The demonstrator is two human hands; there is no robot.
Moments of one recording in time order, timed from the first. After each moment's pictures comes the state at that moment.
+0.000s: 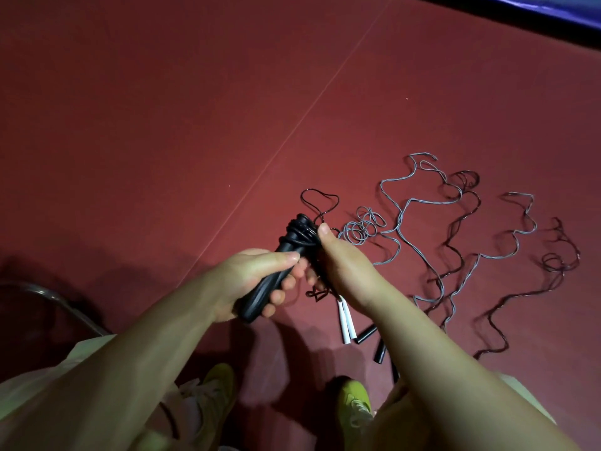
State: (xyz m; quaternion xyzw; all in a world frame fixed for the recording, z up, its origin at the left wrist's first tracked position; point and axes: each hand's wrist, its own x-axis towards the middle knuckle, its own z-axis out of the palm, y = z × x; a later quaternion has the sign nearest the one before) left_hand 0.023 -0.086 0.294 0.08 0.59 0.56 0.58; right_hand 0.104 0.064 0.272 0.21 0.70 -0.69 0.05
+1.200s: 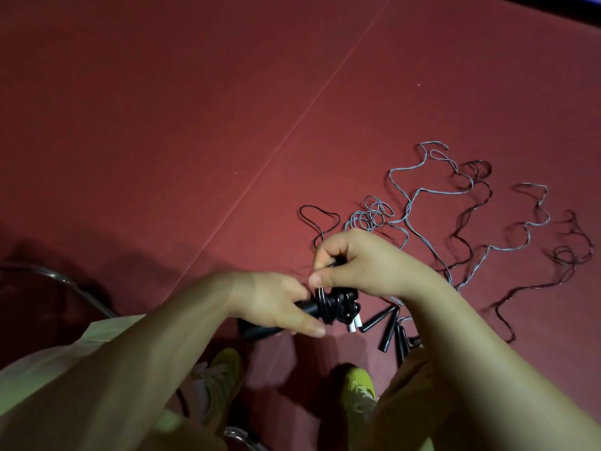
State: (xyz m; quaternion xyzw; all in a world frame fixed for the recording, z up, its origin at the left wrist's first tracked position) left_hand 0.032 -0.081 0.287 0.39 0.72 0.12 0.56; right_hand 0.115 0.077 0.307 0.03 0.84 -0.52 0.15
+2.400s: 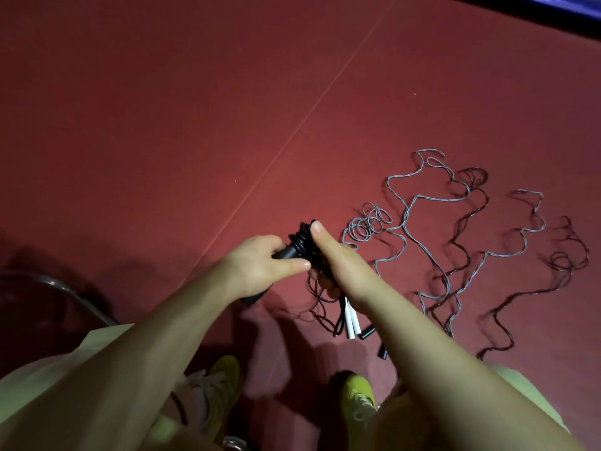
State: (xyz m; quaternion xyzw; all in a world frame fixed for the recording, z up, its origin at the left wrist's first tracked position) left_hand 0.012 -0.081 0.287 0.25 0.86 0.28 0.34; right_hand 0.103 0.051 0.275 0.28 0.73 -0.62 0.10
